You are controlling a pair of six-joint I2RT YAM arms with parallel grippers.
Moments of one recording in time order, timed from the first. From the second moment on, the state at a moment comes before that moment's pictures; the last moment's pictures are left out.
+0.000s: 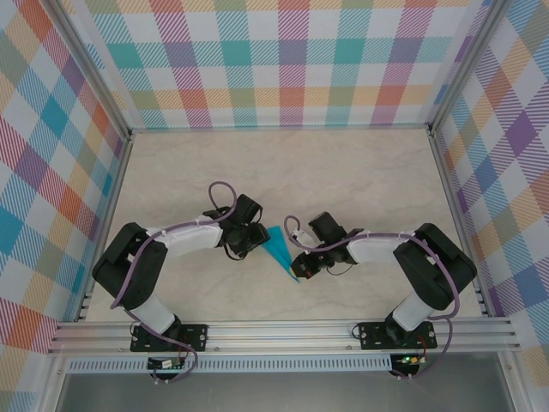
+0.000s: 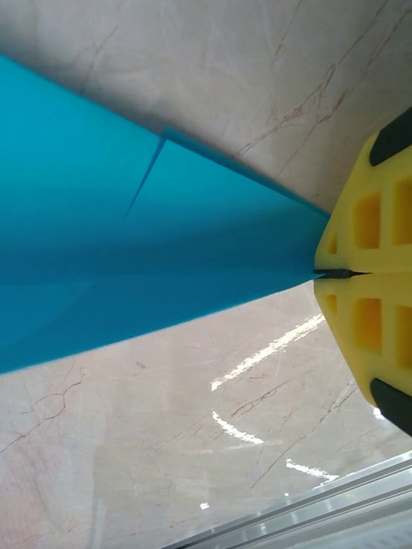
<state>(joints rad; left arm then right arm) -0.64 1.63 0.90 -0.41 0.11 -1.12 0.71 1.60 0.64 -0.14 -0.59 0.19</state>
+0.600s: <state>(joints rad) -0.61 1.75 1.00 -0.49 0.20 -1.07 0.71 1.59 0.65 -0.13 -0.56 0.18</state>
